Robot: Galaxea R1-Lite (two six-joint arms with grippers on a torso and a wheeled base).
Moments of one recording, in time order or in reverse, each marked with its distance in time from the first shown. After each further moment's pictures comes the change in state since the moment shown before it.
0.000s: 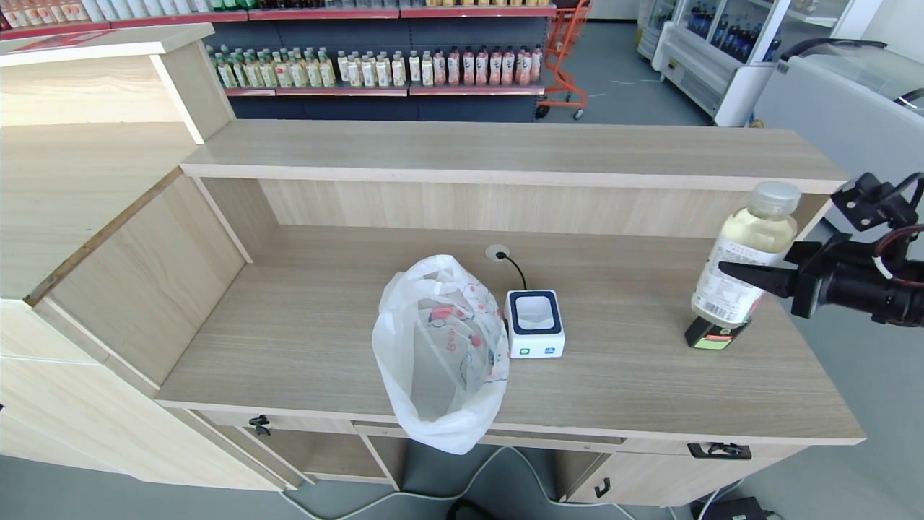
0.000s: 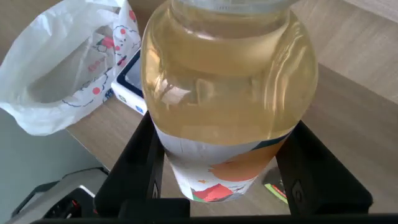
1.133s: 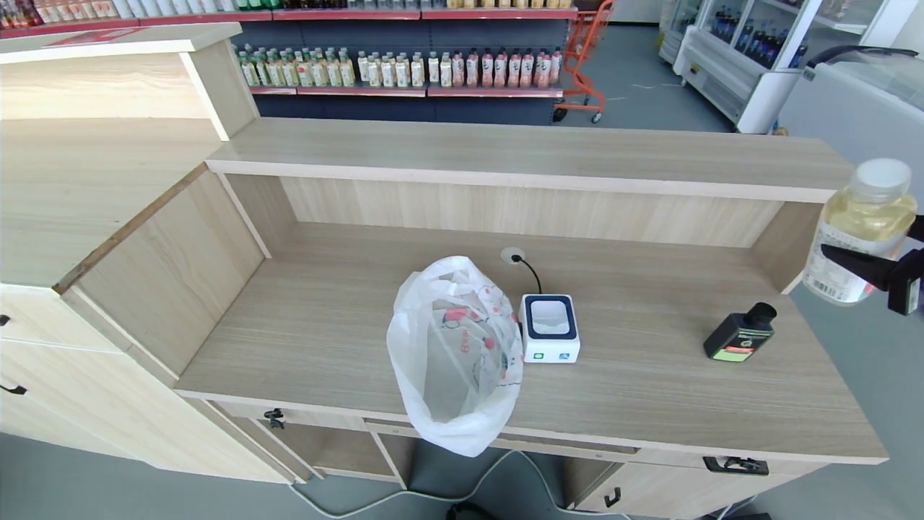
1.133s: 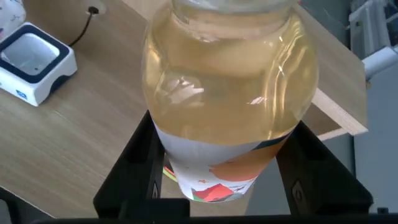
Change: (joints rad) left arm 0.000 0.000 0.000 -0.001 0.000 0.000; right arm -0.128 -0.170 0.066 -0.017 -0.171 -0.283
